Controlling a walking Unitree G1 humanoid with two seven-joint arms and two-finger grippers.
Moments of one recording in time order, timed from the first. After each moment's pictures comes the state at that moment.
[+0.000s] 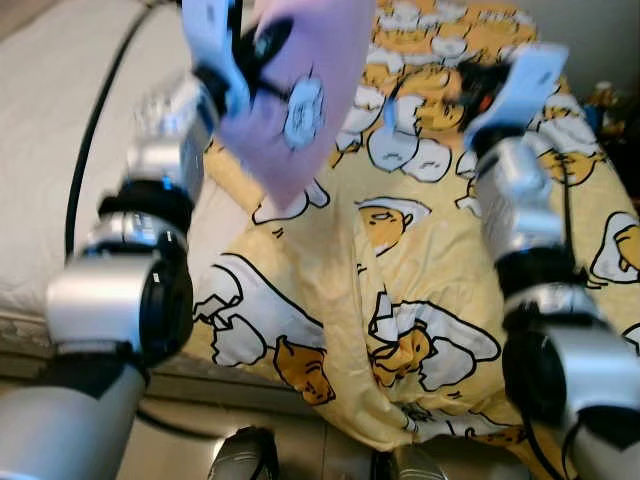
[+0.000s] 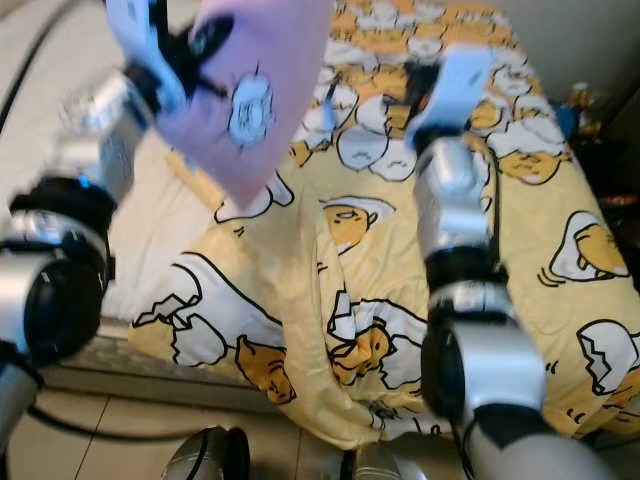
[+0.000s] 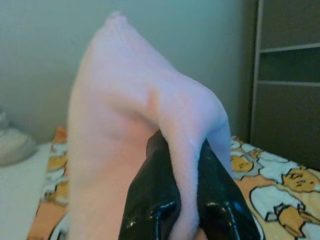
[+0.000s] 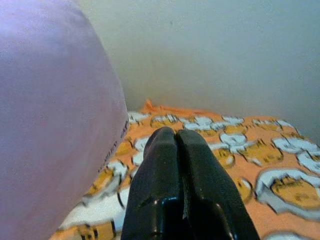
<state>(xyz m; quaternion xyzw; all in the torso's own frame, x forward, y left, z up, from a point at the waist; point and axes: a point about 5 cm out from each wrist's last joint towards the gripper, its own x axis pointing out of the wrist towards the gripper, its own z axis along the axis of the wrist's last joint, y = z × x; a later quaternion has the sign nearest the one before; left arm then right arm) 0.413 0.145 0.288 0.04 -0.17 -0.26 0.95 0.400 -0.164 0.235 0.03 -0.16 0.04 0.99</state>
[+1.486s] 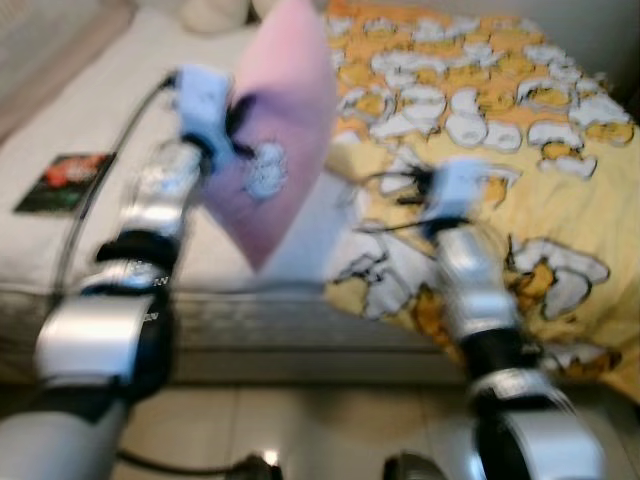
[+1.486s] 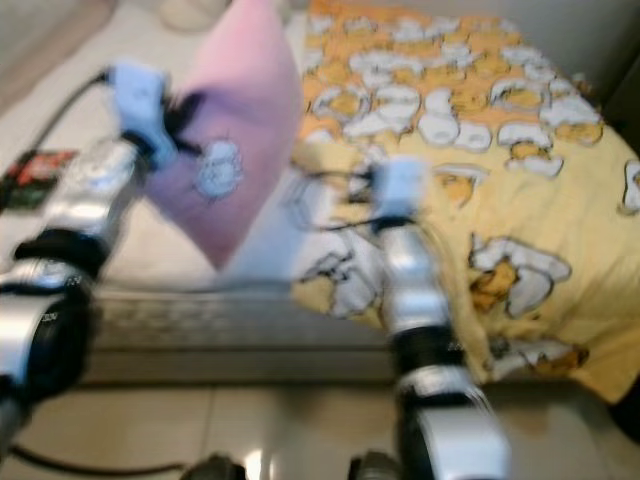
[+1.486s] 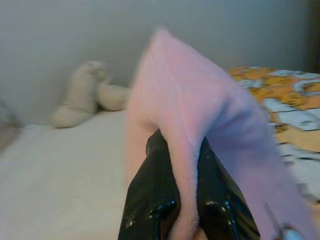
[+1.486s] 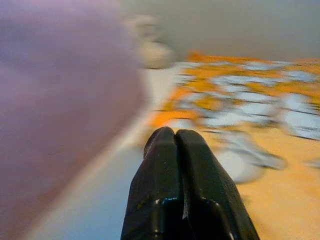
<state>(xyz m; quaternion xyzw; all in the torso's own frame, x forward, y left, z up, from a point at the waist) 0.409 0.187 0.234 0.11 -0.10 -0.13 0.98 0.364 -0.110 0.150 0.04 -0.05 0.10 0.99</state>
